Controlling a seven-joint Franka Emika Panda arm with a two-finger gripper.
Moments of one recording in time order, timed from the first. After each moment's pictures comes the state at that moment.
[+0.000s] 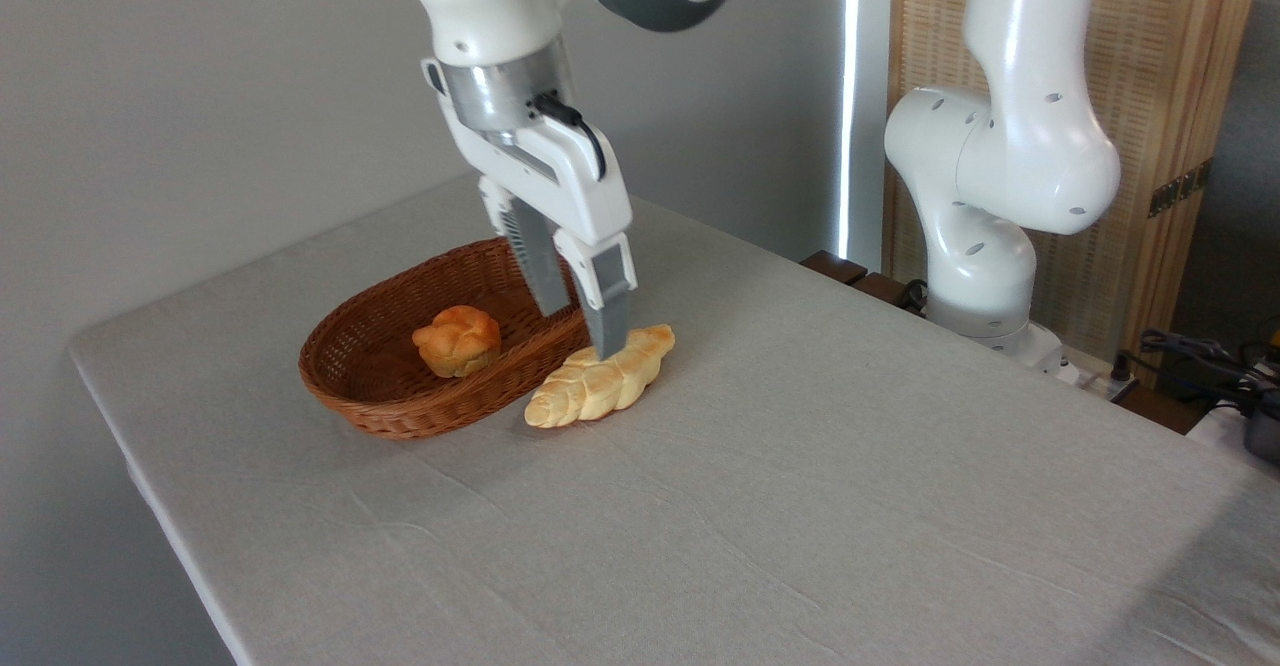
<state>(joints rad) -0.12 -0.18 -0.02 -2.01 -0.05 1.74 0.75</state>
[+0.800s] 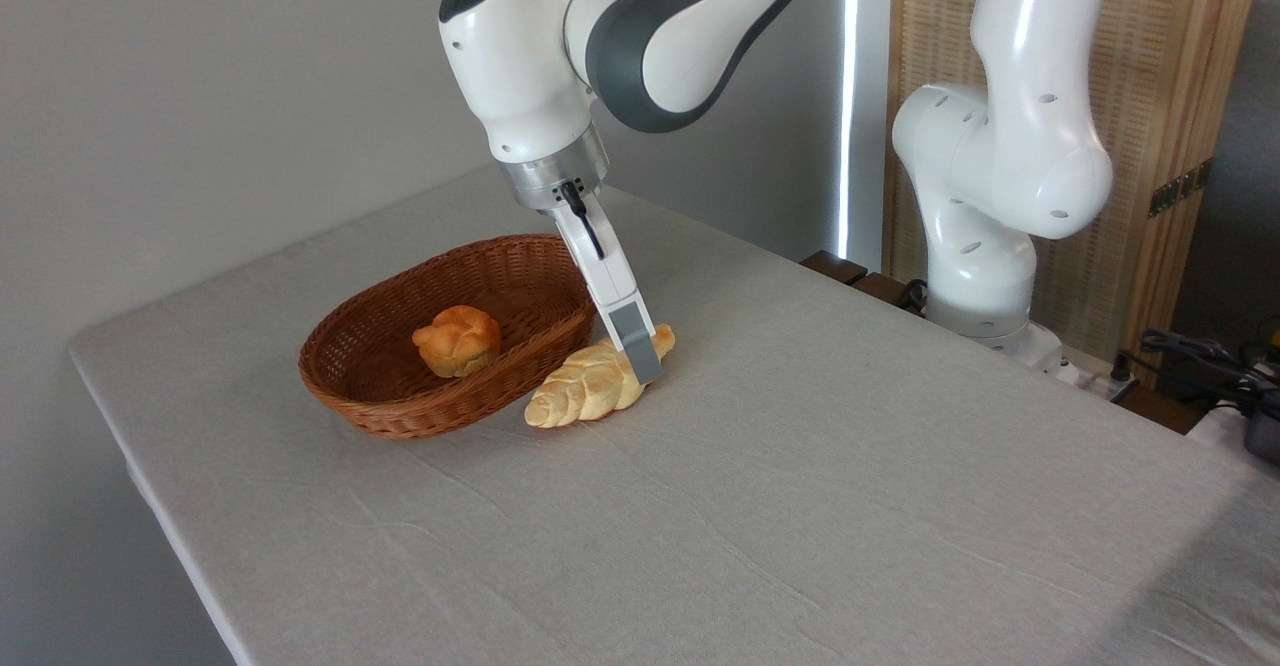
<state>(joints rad) -0.27 -0.22 -0.03 -2.28 -0.05 1.86 0.90</state>
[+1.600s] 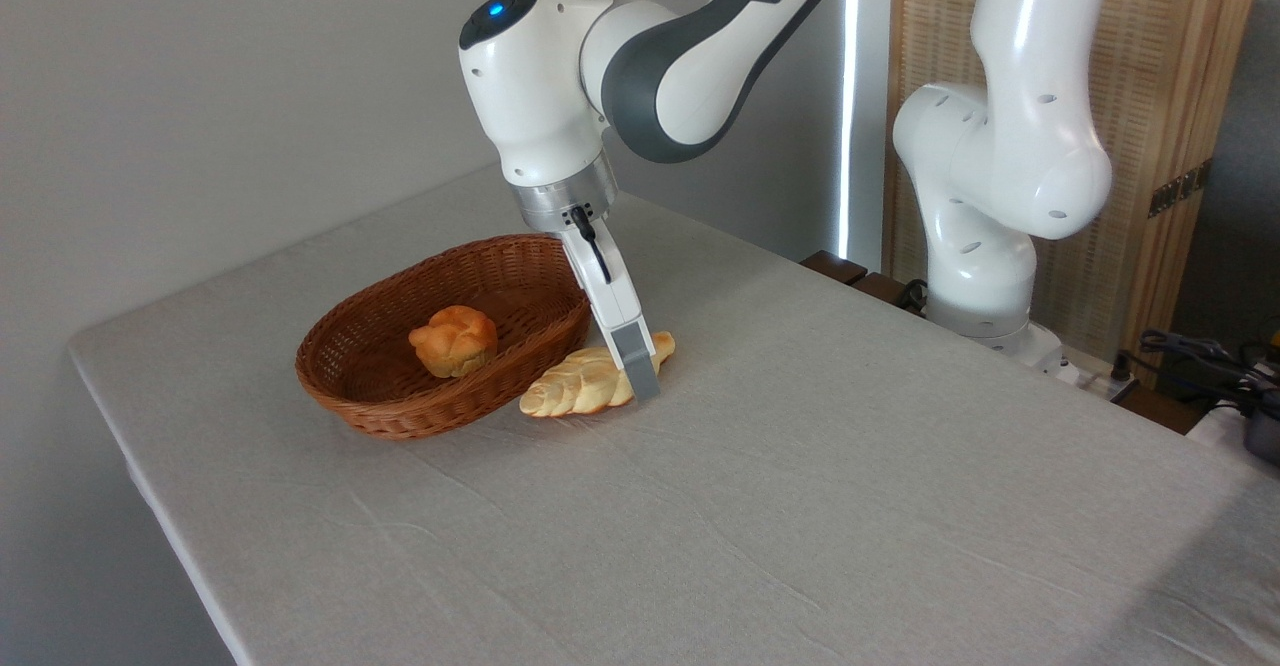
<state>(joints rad) -0.28 -0.22 -0.02 -2.35 -0.05 1.96 0.90</state>
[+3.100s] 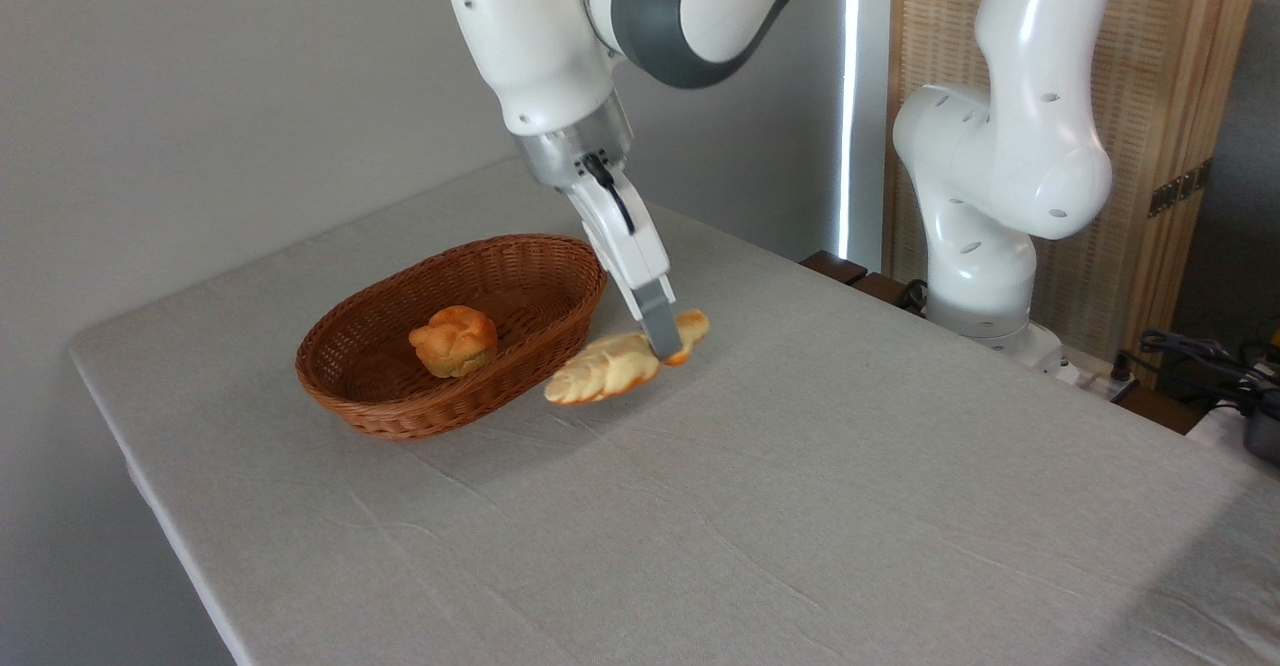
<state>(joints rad) -0.28 -0.26 0.08 -2.20 0.02 1.73 0.92</state>
